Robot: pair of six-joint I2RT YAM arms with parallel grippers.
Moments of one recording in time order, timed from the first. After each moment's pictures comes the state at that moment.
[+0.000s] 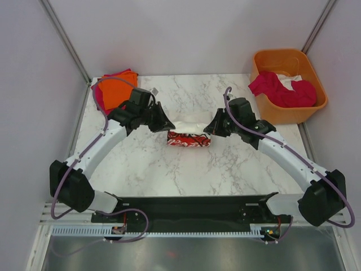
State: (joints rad) left arm -0.45 1.40 1.23 -0.61 0.33 -0.75; right arm 0.51 1.28 1.04 -0.40 -0.22 0.68
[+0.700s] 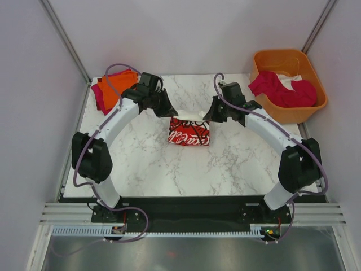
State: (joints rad) left arm -0.40 1.74 1.55 -0.66 0.32 -0.70; right arm 0.42 1.61 1.30 -0.44 -0.20 0.59
